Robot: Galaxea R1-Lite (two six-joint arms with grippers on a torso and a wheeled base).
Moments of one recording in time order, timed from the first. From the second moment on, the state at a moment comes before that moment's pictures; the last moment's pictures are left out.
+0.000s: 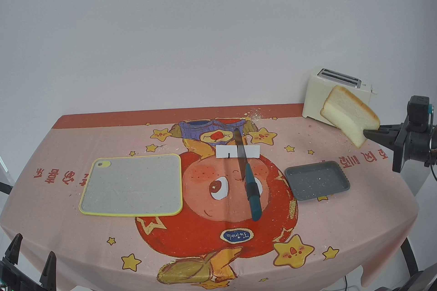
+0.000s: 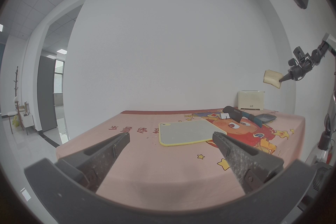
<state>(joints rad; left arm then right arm) -0.01 0.02 -0.02 0.00 0.00 0.00 0.24 1.28 -0.77 -0.08 0.26 -0.30</state>
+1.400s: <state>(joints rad) -0.01 0.02 -0.02 0.00 0.00 0.00 0.26 1.33 -0.98 0.10 0.25 -0.21</state>
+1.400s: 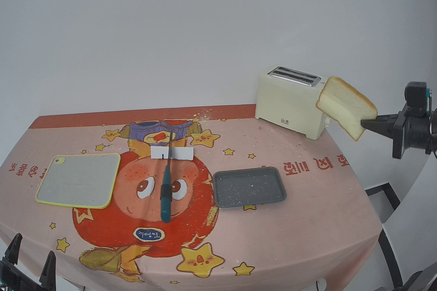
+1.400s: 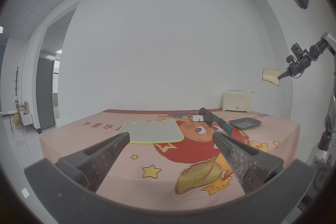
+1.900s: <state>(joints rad) -0.01 0.02 -0.02 0.00 0.00 0.00 0.23 1.50 -1.17 0.14 0.26 -0.23</state>
